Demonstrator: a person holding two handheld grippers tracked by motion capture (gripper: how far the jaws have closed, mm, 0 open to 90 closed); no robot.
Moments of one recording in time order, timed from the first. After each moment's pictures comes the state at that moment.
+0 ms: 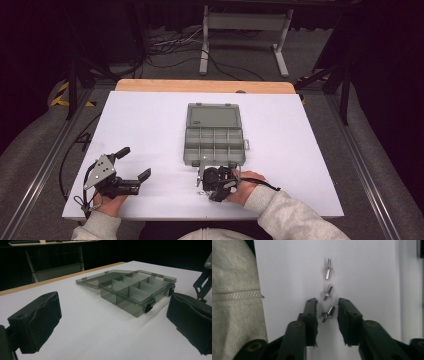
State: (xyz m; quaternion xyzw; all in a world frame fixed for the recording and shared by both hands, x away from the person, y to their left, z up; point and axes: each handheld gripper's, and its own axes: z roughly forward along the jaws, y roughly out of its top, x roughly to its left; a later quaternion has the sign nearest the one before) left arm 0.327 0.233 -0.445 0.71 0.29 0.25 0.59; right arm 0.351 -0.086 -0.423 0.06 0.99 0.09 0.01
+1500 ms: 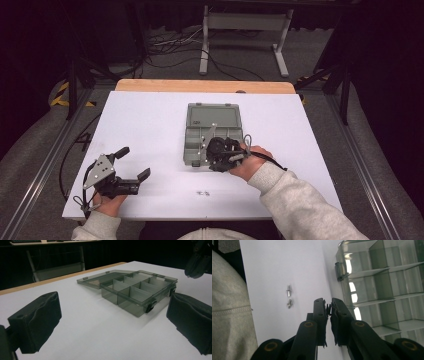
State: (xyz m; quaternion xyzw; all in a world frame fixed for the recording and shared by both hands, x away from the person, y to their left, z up) left arm 0.327 0.234 -0.445 0.71 0.30 0.25 0.59; right arm 0.385 -0.095 -0.343 0.09 0.98 0.15 0.06
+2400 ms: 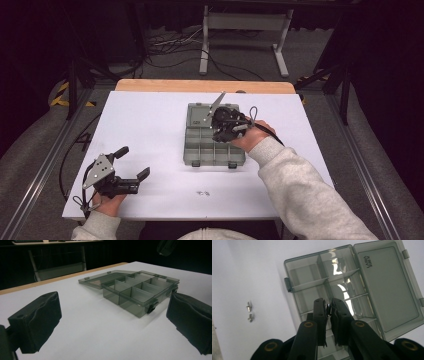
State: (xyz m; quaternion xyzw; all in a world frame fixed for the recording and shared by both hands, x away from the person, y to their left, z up) left arm 0.328 0.235 -0.445 0.71 0.30 0.25 0.58; right arm 0.448 -0.110 -0.313 0.15 0.97 0.17 0.10
